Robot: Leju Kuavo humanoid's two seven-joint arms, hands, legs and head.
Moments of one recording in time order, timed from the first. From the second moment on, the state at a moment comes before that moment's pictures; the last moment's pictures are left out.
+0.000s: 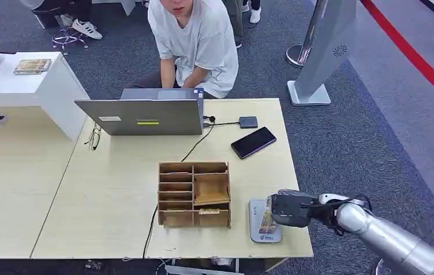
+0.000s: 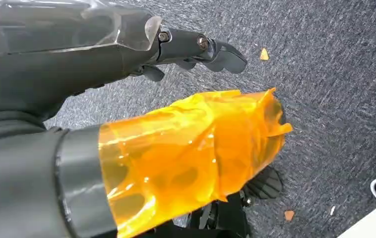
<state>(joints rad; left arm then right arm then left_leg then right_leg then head) -0.09 -0.08 -1.09 -0.06 1.57 0.50 -0.30 -0.33 -0.65 0.74 -1.35 -0.08 0.36 -0.03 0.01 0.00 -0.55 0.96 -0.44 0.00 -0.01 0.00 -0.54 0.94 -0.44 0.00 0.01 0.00</state>
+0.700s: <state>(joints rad) -0.09 -0.07 -1.11 -0.08 1.56 0.51 -0.29 -0.35 -0.57 0.79 -1.29 0.00 0.26 0.02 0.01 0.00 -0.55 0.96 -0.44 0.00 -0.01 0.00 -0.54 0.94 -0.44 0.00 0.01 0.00</state>
